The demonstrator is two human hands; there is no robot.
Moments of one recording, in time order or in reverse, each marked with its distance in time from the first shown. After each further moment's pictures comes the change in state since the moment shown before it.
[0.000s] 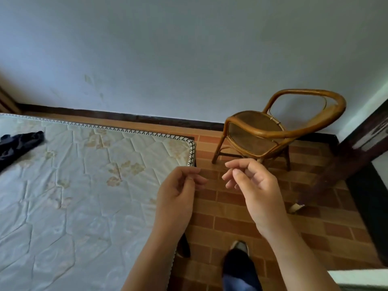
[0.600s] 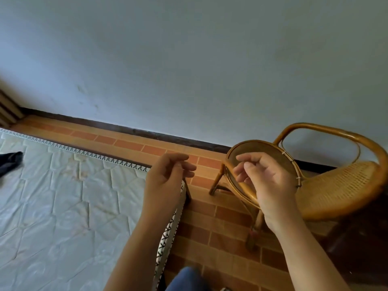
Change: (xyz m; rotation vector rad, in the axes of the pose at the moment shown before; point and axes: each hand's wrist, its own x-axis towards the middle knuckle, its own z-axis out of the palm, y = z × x) left_hand 0.304 0.045 0.155 -0.013 0.140 0.042; right_hand 0.340 0.044 -0.103 0.006 -0.003 0.019
